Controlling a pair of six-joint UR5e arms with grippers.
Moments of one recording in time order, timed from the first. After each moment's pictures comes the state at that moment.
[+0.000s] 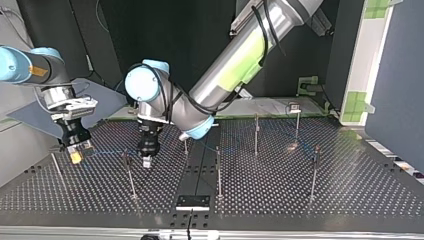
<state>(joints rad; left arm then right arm) -0.72 -2.29 -0.92 -2.83 -2.11 -1.40 1.67 -1.32 1.60 -0.57 0.98 1.88</state>
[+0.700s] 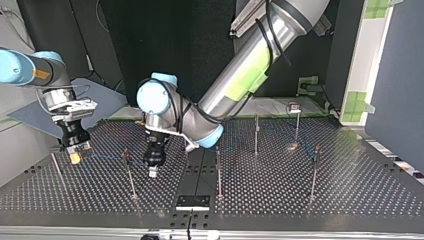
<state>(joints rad) -0.67 -2.31 -0.90 -2.81 -2.05 -1.40 1.66 -1.28 1.61 -0.62 0.98 1.89</state>
